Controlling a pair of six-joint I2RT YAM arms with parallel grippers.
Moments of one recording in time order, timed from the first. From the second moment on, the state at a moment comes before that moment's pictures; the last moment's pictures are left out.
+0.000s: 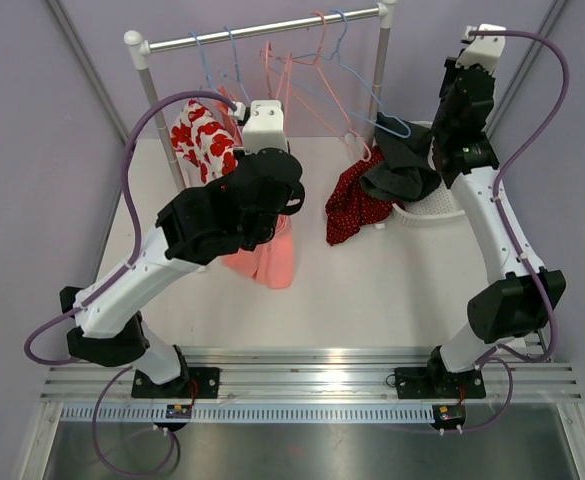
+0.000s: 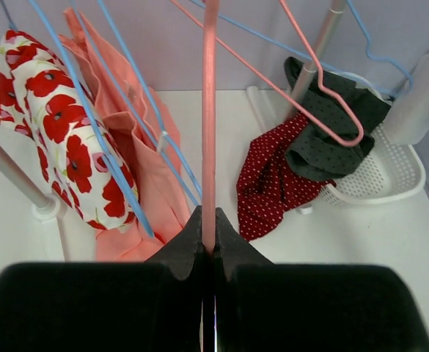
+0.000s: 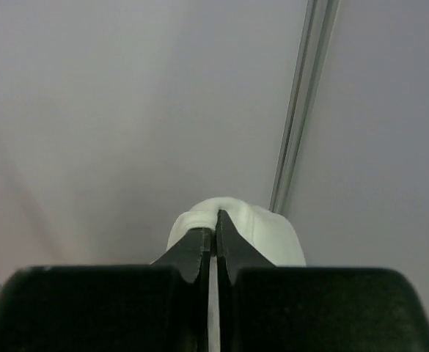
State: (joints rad) left arm -1.16 1.54 2.12 -0.98 -0.98 -0.46; right arm 0.19 1.59 1.69 0.11 0.60 -0.15
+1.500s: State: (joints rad) left arm -0.62 2.11 2.42 -0.57 -0.59 -0.35; right arm 0.20 1.12 0.83 0.01 0.13 0.51
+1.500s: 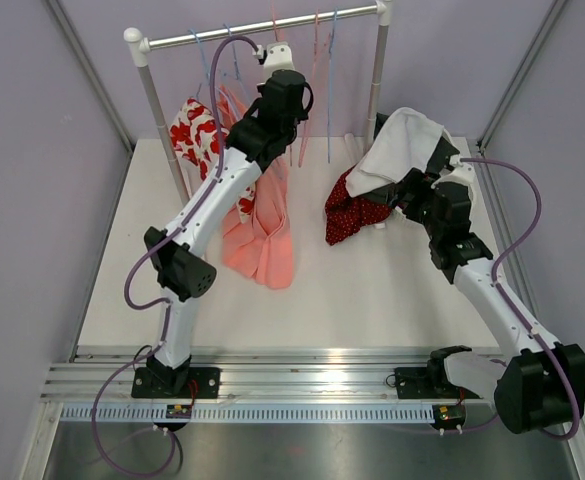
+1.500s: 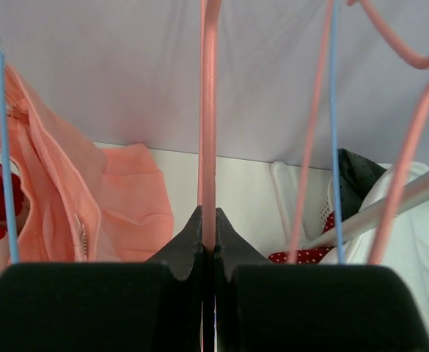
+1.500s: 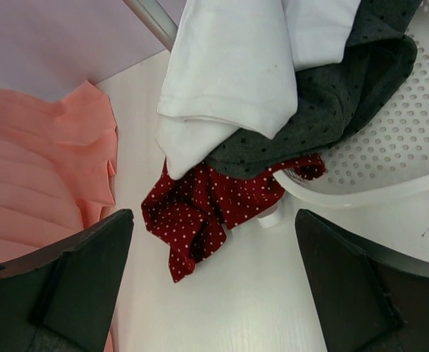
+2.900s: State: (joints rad) left arm -0.68 1.76 2.25 -0.66 -0.69 -0.31; right arm 0.28 0.88 0.76 -0.21 0.17 0.50
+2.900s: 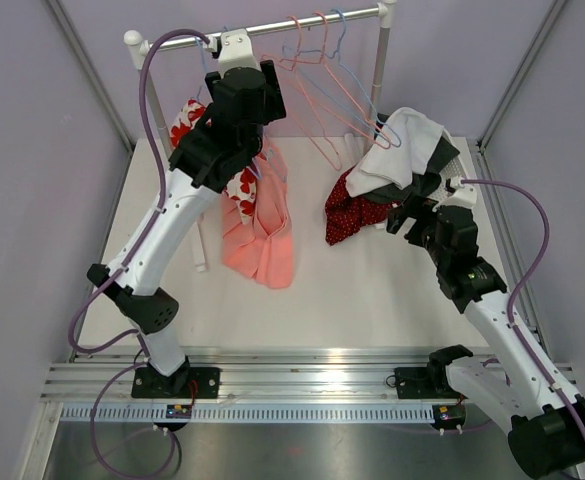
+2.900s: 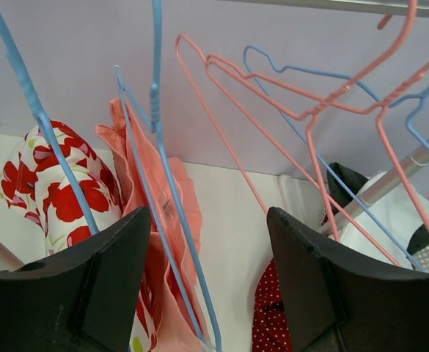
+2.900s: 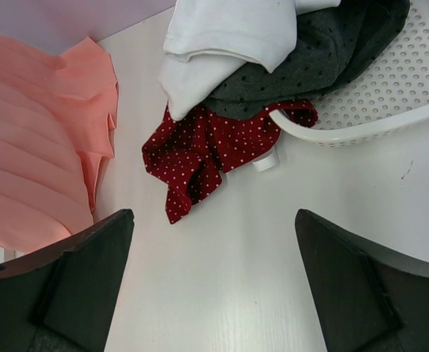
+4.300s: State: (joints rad) left arm -0.64 1.86 2.36 -0.85 -0.62 -0.37; right arm 0.41 0.91 0.98 -0.23 0.07 0.46
